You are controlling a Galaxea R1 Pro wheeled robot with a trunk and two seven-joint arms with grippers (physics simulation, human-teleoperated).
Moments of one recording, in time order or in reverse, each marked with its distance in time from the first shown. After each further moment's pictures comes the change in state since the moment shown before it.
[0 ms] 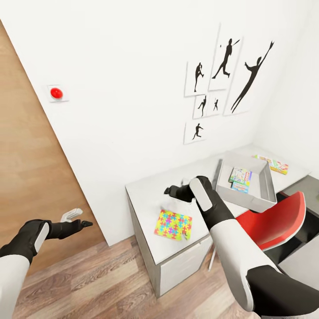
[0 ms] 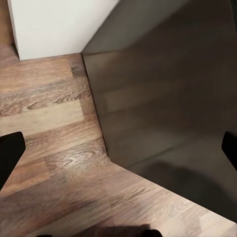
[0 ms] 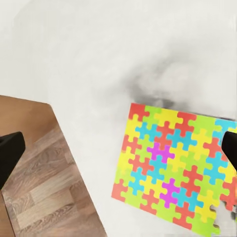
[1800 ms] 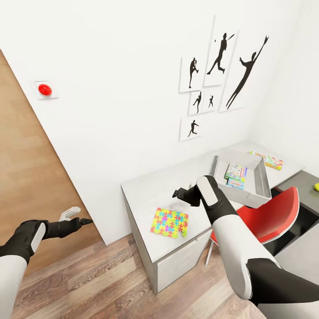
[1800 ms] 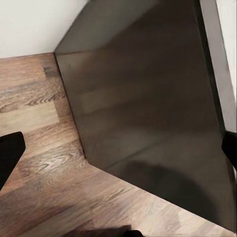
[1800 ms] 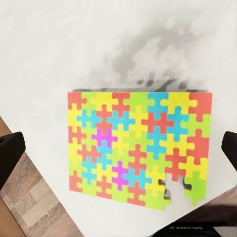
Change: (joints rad) left arm 0.000 0.009 0.042 0.000 -0.004 0.002 -0.103; right arm -0.041 -0.001 -0.165 0.100 -0.003 0.044 -0.122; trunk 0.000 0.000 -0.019
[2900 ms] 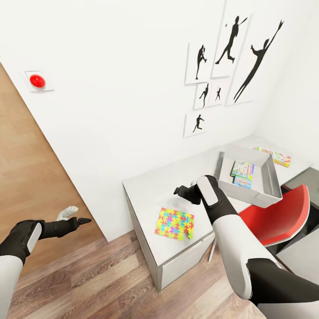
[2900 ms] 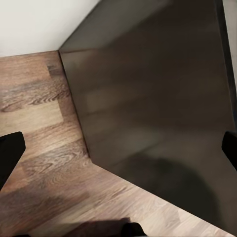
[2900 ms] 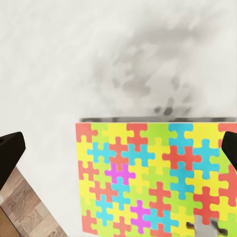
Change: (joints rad) left arm 0.000 0.022 0.001 0.001 -0.002 0.003 -0.045; right arm 0.000 0.000 -0.005 -0.003 0.001 -0.072 -0.002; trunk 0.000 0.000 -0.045
